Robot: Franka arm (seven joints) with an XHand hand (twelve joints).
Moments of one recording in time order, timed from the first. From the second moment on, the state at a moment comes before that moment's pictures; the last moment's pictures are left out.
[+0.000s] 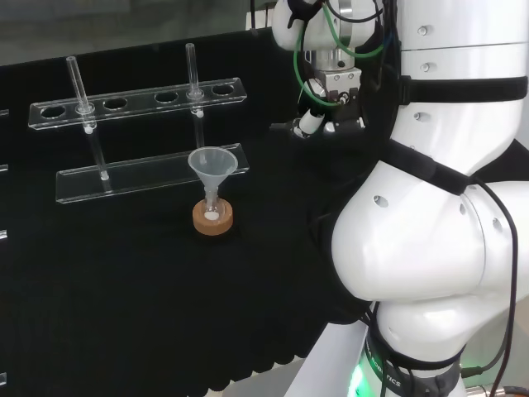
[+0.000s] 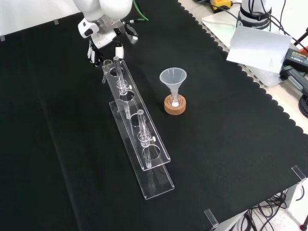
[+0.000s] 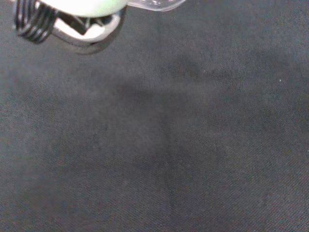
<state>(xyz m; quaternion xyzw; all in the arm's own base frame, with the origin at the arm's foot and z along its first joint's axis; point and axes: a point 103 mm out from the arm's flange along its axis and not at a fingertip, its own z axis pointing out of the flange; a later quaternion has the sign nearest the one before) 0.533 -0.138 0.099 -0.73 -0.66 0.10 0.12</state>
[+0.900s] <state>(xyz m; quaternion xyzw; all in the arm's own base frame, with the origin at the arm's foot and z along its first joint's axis) 0.542 -0.135 0.077 -0.72 -0.67 0.11 0.12</state>
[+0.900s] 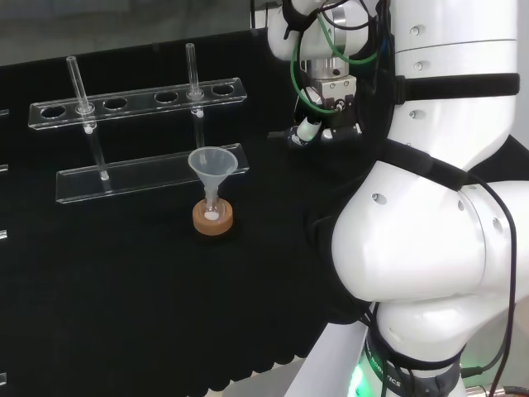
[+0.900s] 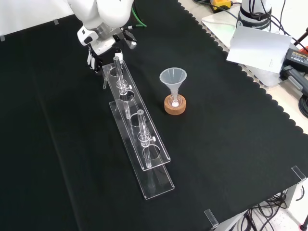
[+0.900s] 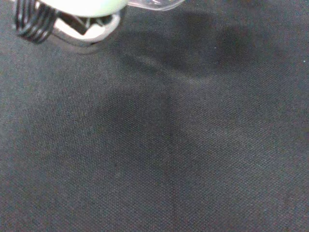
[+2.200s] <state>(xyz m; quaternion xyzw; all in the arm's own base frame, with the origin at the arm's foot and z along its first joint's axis) 0.547 -0.132 0.062 -0.72 -0.67 0.12 0.12</state>
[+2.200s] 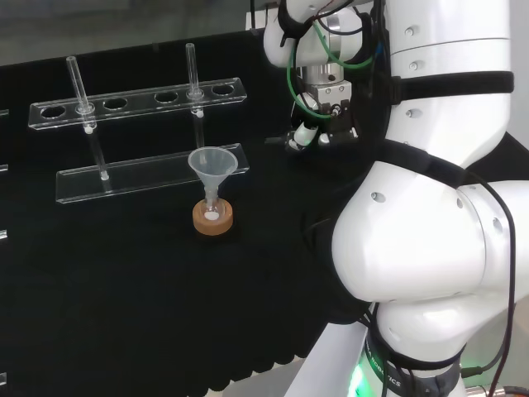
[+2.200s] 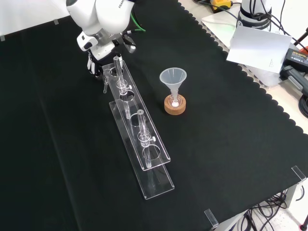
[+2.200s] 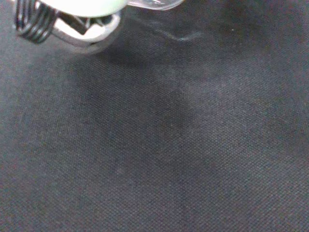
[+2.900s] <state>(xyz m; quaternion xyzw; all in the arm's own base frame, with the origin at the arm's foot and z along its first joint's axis) 0.541 -0.129 0.060 -0.71 -0.69 0.12 0.12</state>
